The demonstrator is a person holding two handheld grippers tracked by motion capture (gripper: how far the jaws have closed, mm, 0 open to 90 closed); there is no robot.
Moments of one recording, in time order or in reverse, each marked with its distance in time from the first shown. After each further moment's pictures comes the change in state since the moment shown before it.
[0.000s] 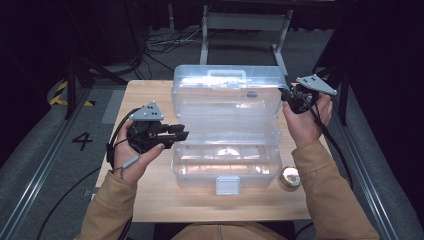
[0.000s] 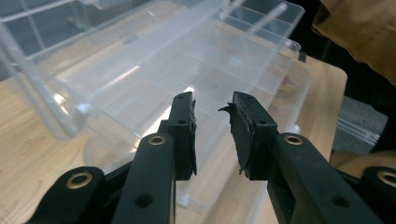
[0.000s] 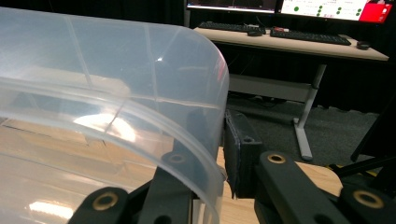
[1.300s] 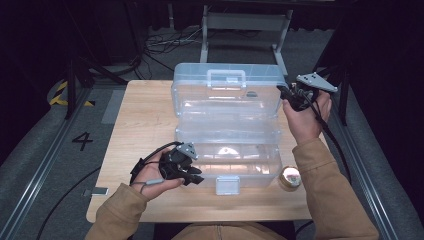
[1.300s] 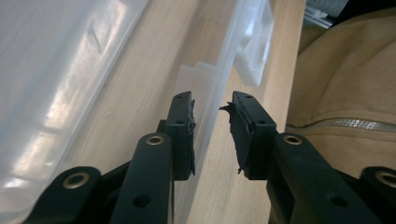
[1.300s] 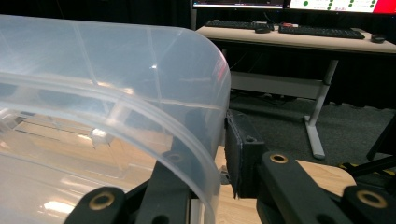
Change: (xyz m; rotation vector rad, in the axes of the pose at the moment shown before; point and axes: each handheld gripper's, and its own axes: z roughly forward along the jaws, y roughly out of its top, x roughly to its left) left arm -0.021 -0.056 0.090 0.429 -0.242 0.096; right arm -0.005 0.000 0.007 0.004 0.037 0.031
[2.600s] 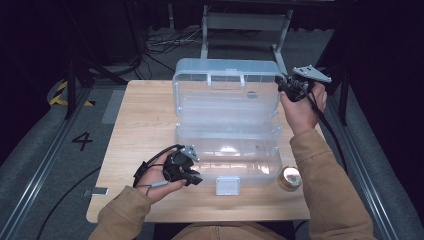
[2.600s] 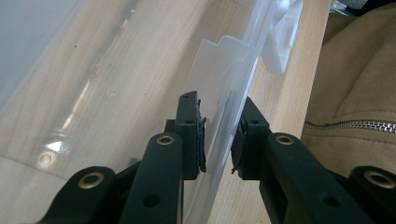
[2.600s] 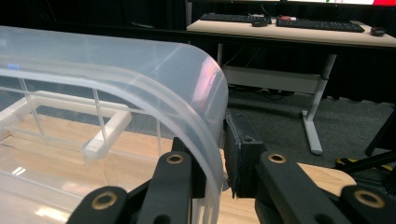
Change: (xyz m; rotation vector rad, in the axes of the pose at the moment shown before) left arm 0.003 -0.005 0.011 0.037 0.030 -0.048; right arm -0.008 0.006 0.031 0.028 -0.018 0.004
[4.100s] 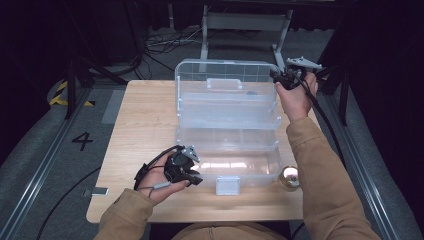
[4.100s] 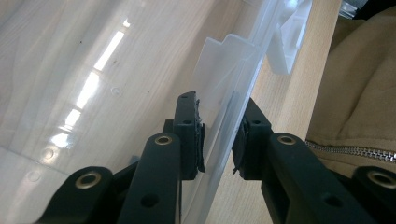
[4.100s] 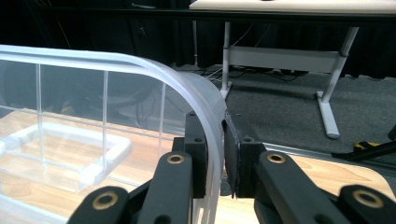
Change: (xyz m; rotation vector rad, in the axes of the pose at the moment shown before) left arm -0.003 0.000 0.002 0.004 0.030 -0.026; right arm -0.019 0.000 0.055 0.081 0.043 0.048
